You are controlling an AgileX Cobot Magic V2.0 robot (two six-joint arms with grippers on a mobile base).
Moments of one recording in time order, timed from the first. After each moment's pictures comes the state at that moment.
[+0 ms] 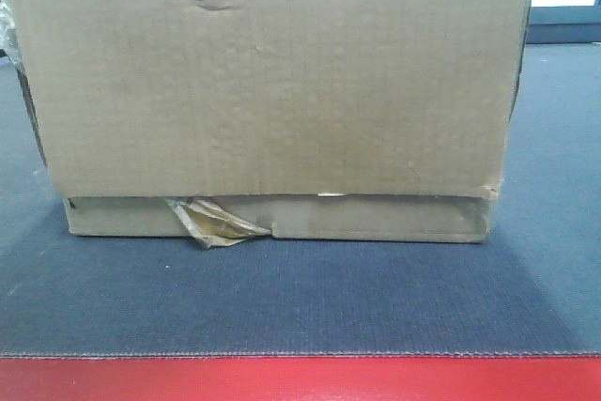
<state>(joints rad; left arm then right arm) -0.01 0.42 -0.62 0.23 0.47 -0.29 0.26 0.36 -0.49 -0.17 0.36 0.18</state>
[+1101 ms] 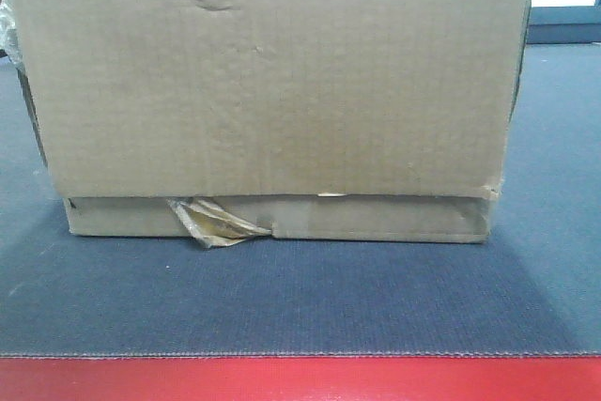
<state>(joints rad) 0.07 0.30 -0.54 0.07 0.38 0.03 0.26 0.29 -0.49 -0.17 0.34 0.18</state>
